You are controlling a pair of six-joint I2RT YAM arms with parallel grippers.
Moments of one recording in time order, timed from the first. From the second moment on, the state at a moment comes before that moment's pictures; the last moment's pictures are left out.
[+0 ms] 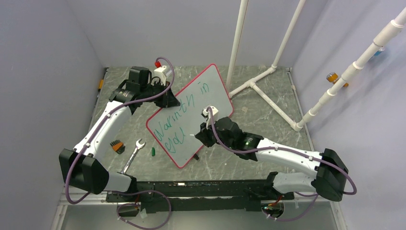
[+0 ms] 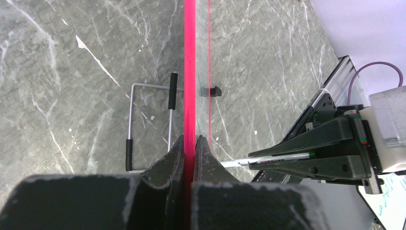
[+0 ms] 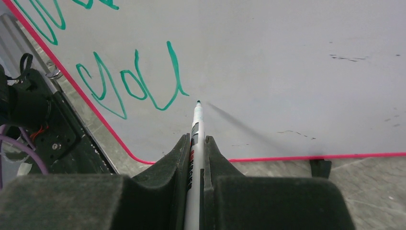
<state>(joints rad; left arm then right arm) -0.31 1.37 1.30 -0.59 0.61 -0.14 1.01 1.20 0.75 0.02 0.06 0.29</state>
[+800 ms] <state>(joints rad) -0.31 1.37 1.30 -0.59 0.61 -0.14 1.00 1.22 0.89 -0.05 0.09 0.23</state>
